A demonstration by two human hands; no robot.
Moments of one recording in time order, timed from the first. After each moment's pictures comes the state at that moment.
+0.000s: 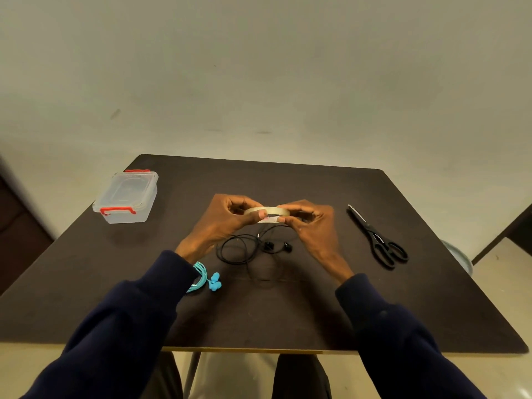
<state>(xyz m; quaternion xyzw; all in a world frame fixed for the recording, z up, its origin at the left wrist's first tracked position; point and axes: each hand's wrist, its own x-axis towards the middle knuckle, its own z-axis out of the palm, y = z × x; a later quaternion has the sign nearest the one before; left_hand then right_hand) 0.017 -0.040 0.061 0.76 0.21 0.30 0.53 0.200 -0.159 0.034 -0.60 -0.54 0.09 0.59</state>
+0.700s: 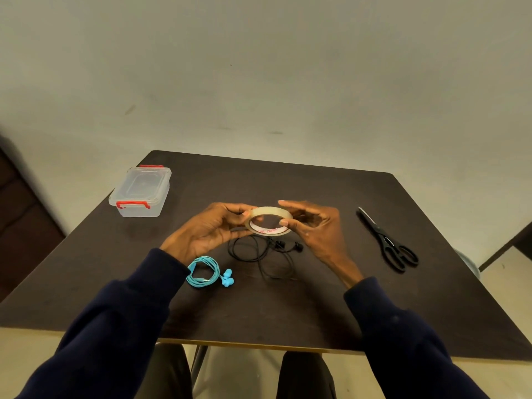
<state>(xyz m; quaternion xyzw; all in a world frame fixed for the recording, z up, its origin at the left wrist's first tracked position) -0.019 -0.025 0.058 0.51 0.23 0.20 0.81 0.178 -0.161 0.045 -0.55 -0.58 0.14 0.58</state>
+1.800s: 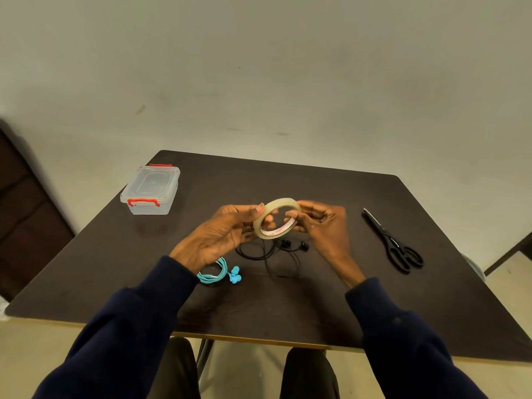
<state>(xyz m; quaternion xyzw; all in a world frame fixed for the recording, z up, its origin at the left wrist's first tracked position) -0.027 -0.047 0.060 0.52 0.20 0.21 0.80 0.167 -0.156 0.042 -0.60 -0.47 0.18 0.62</state>
